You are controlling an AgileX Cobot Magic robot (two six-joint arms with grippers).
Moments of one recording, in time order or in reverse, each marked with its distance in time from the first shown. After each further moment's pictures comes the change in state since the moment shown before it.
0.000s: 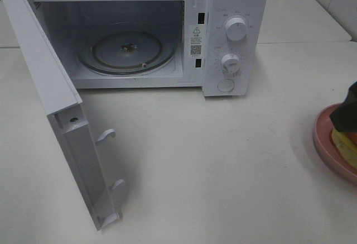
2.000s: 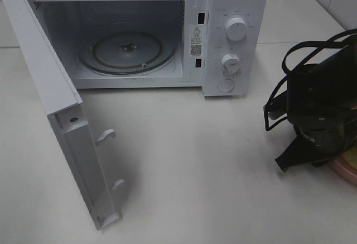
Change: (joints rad) left arm 0.000 0.000 0.000 0.000 0.000 0.000; right arm 0.000 0.959 0.002 -0.748 -0.179 0.818
